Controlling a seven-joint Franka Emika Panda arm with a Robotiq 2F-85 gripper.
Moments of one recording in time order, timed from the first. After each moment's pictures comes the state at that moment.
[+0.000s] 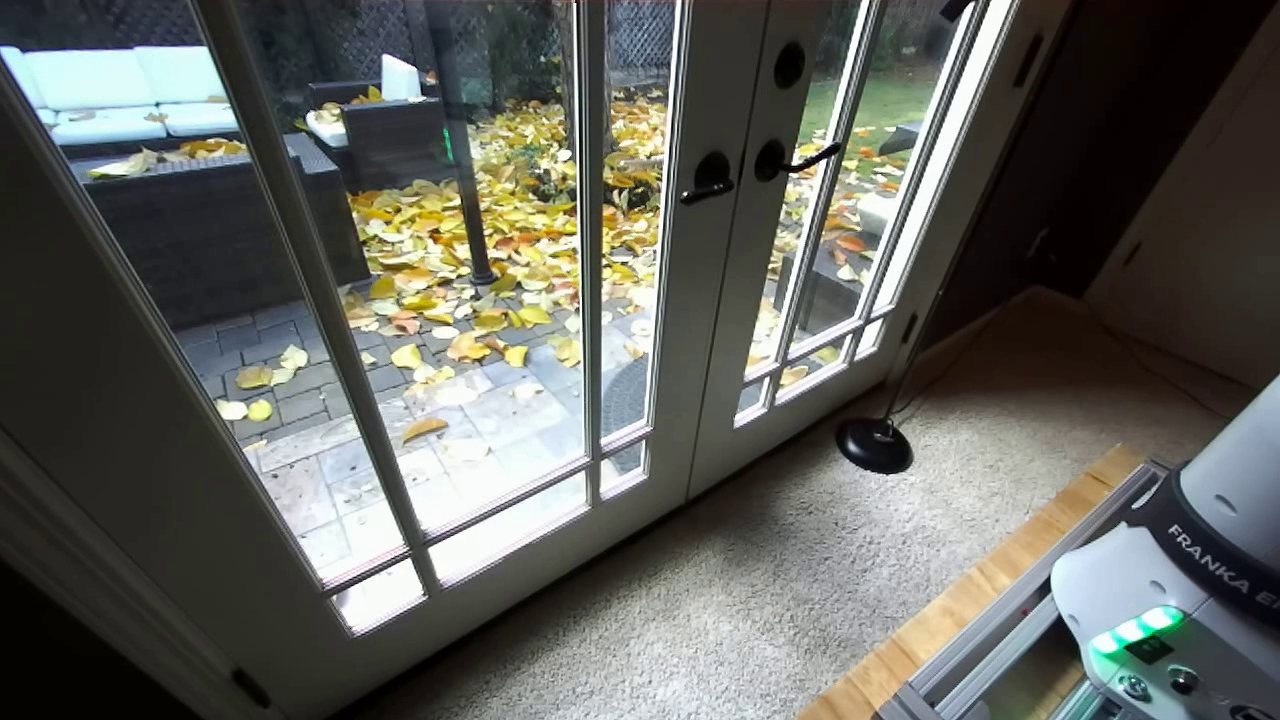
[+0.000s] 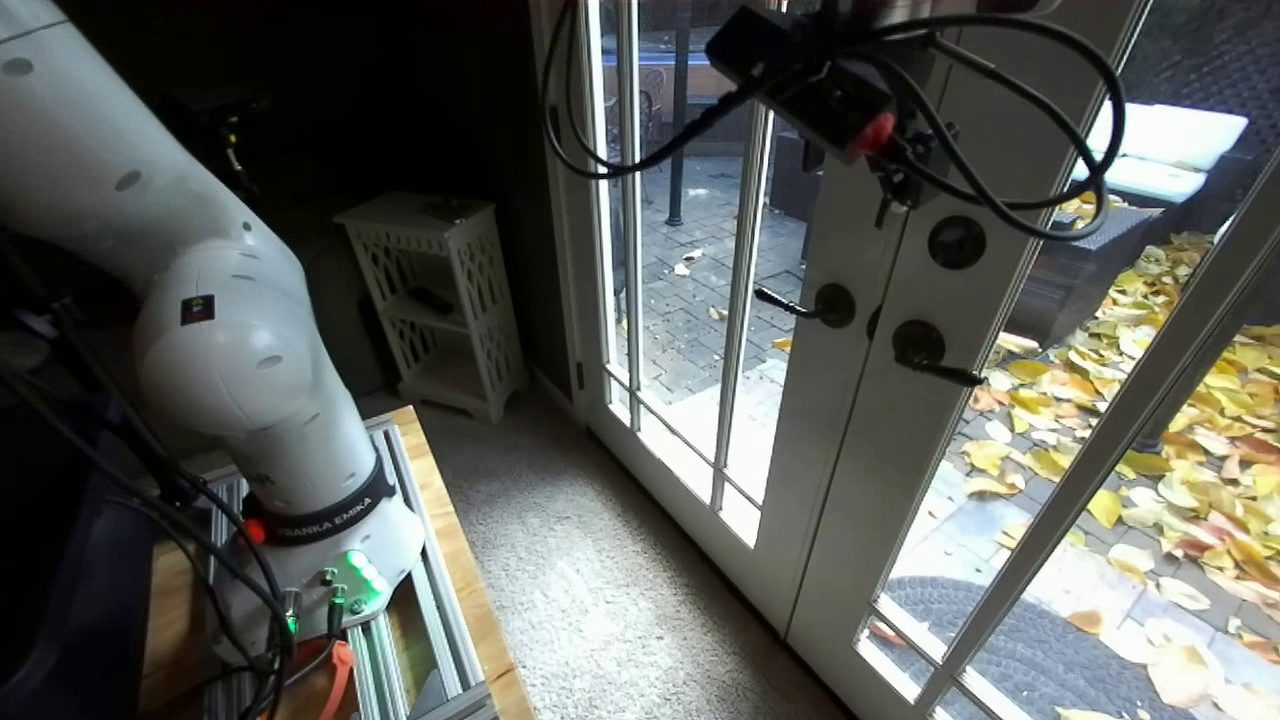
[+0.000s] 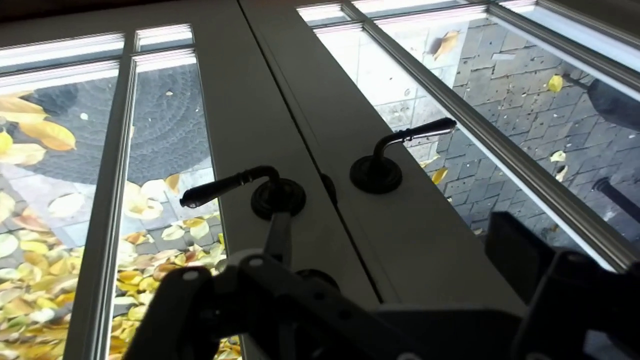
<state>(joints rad) -0.01 -0.30 -0.49 -2.15 0.33 2.10 -0.59</state>
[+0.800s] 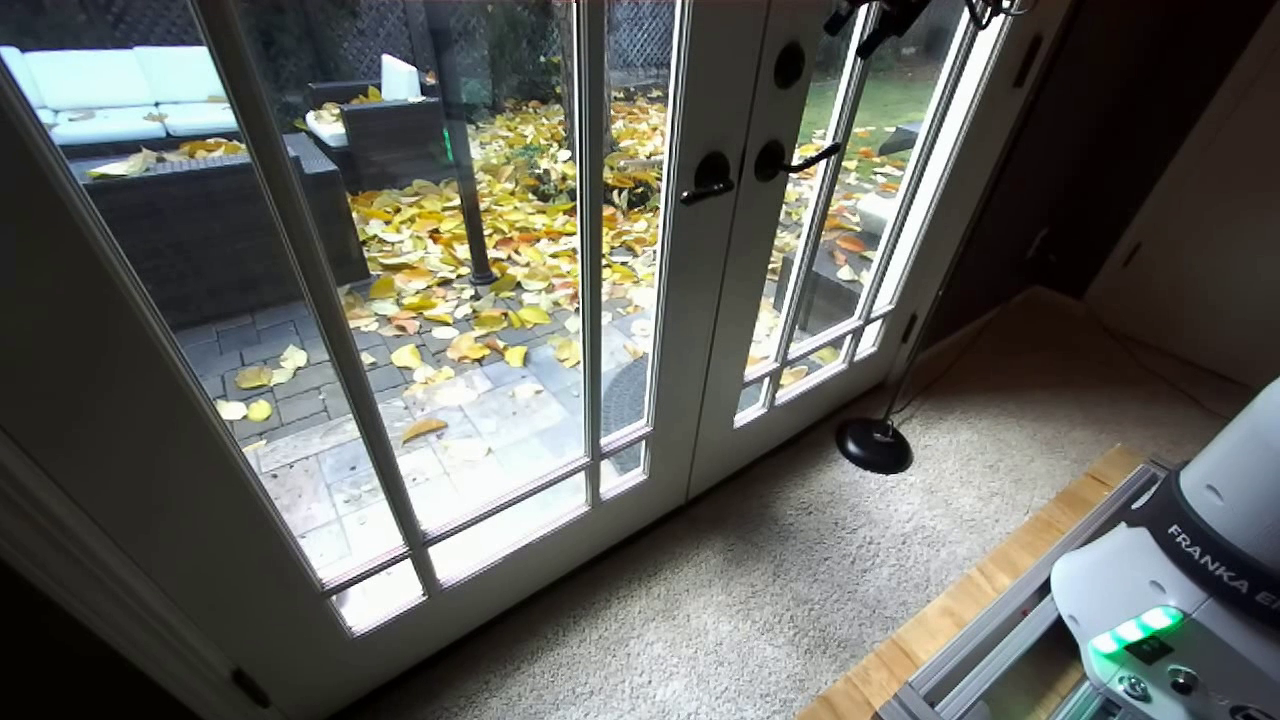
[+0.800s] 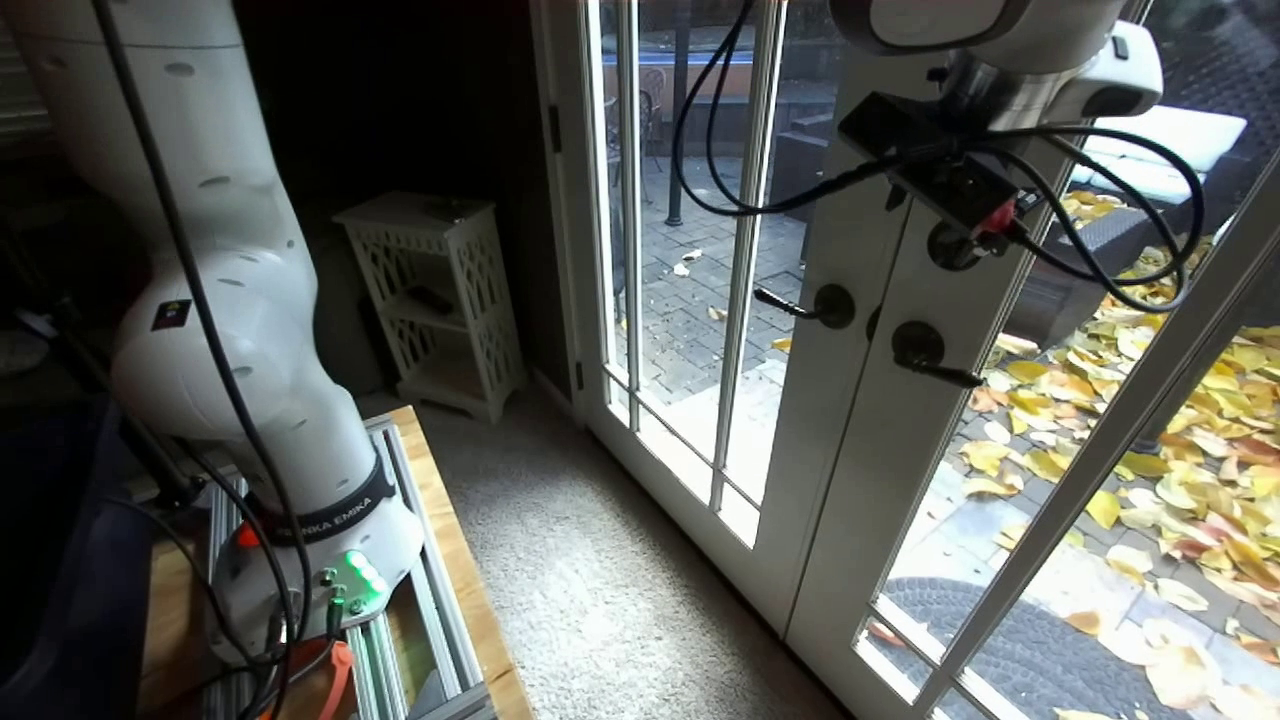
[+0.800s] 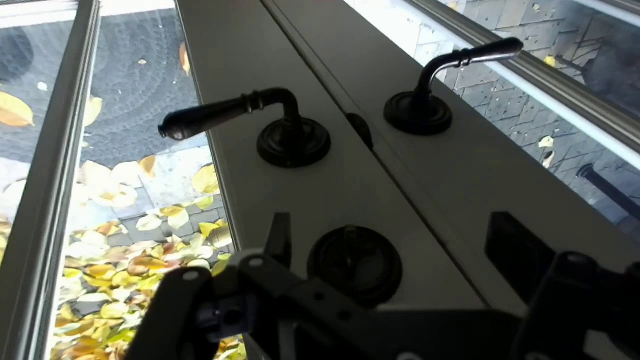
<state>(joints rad) -0.17 0.12 -0.34 -1.84 0.62 2.10 -0.76</state>
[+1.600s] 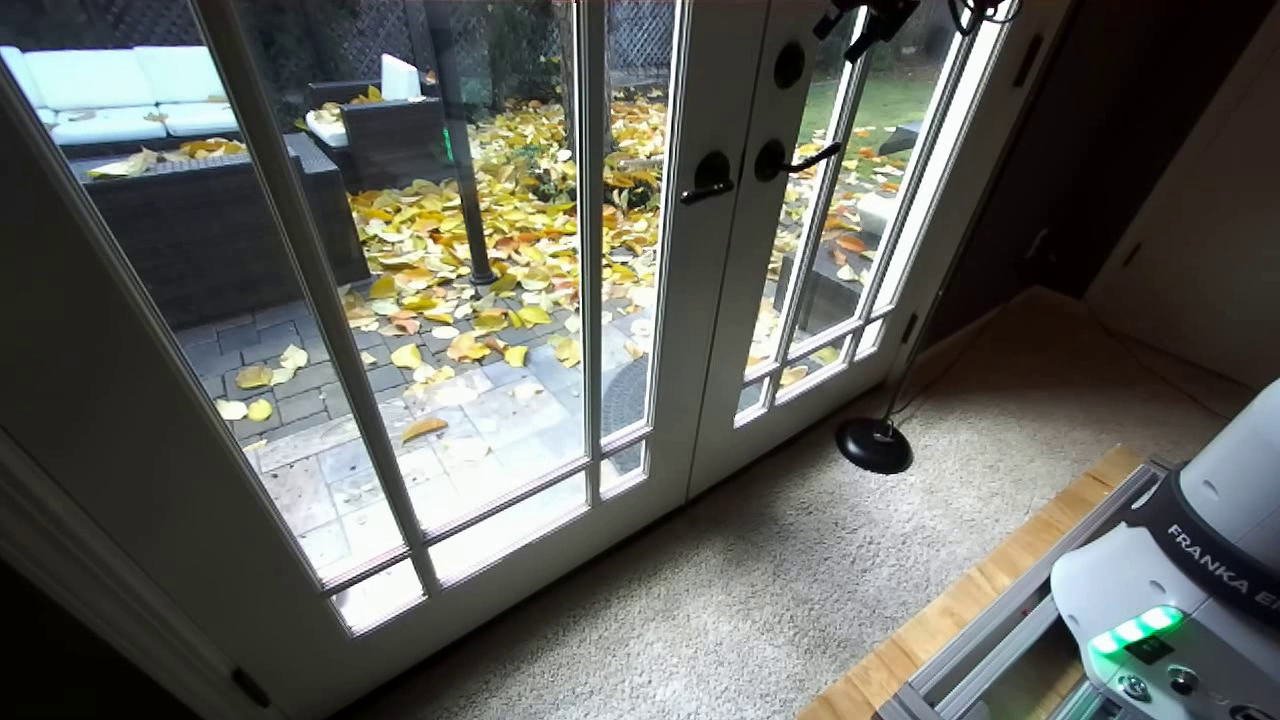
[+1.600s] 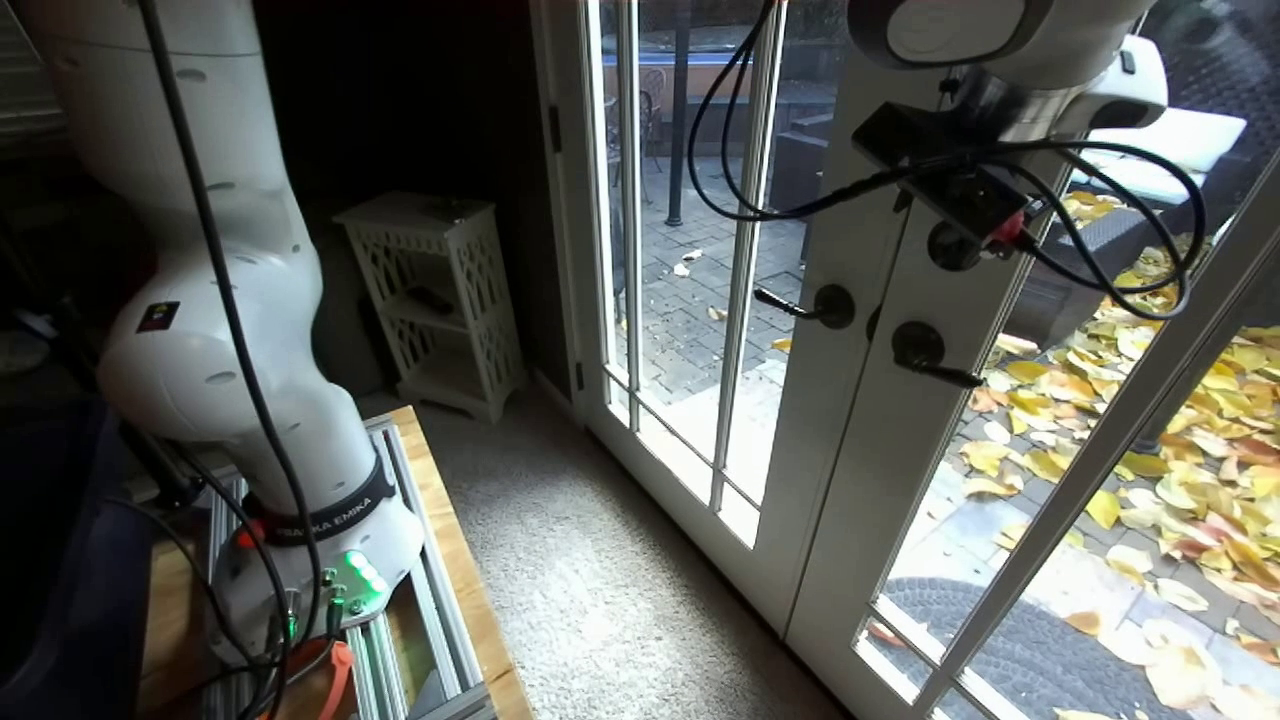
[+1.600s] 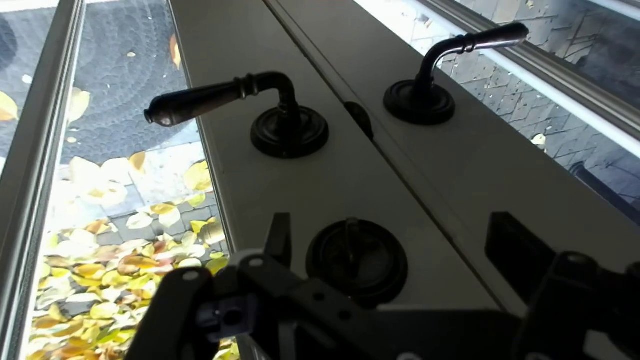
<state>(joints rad) -0.24 0.17 -0.26 -1.79 0.64 2.09 -0.77</state>
